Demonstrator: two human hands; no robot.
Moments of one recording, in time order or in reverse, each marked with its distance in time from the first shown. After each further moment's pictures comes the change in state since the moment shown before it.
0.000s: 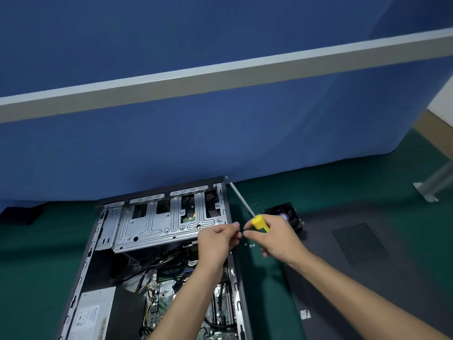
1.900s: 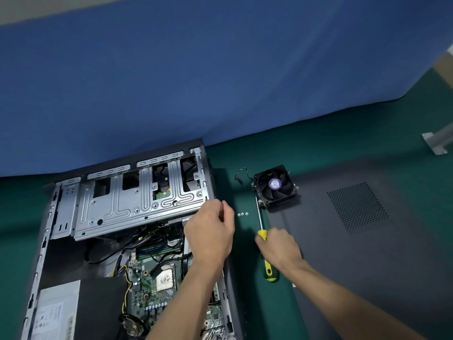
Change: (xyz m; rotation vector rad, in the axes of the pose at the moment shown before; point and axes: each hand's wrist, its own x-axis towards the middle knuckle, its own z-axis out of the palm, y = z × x) left_hand 0.029 -0.051 0.019 0.973 0.293 0.622; right_hand -0.003 0.121 0.023 -0.695 0.019 0.509
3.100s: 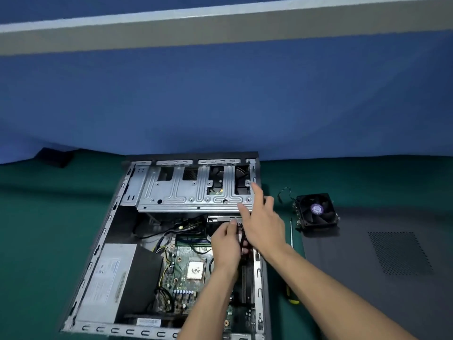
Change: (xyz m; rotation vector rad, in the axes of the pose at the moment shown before) left_hand -0.020 -0.045 -0.014 -0.996 -0.086 -0.820; right_hand -0.030 -0.135 -0.023 0.070 0.195 -0.472
